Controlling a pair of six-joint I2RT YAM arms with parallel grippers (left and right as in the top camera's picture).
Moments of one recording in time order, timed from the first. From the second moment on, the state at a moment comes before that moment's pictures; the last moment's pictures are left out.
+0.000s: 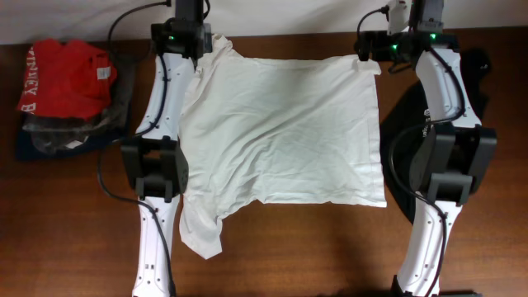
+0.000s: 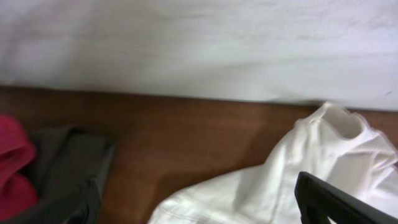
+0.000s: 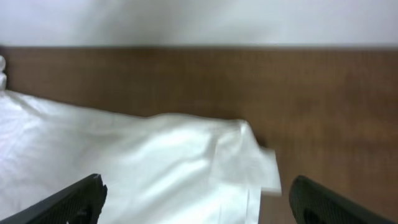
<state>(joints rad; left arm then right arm) -0.15 2.66 2.66 -0.78 -0.43 -0.07 -0.13 2.39 2.21 -0.71 -0.35 -0.06</state>
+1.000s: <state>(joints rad) -0.14 1.91 2.68 -1.68 -0.17 -0.17 -0.14 1.64 2.38 -1.69 -0.25 -0.03</state>
